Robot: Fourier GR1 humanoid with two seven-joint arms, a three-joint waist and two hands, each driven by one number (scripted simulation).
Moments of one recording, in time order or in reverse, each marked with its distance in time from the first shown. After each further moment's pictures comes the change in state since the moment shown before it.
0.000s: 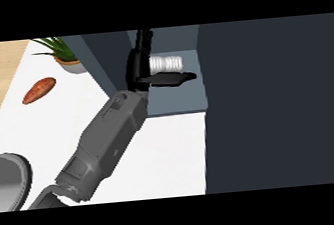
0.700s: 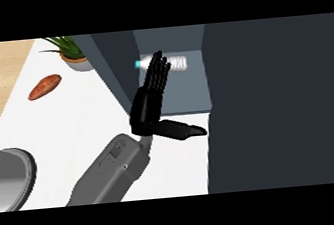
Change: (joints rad) left arm 0.398 0.035 -0.219 -0.561 0.036 -0.079 0.057; right arm -0.019 -0.004 0.017 -0.007 0.023 -0.042 0.031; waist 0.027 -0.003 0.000
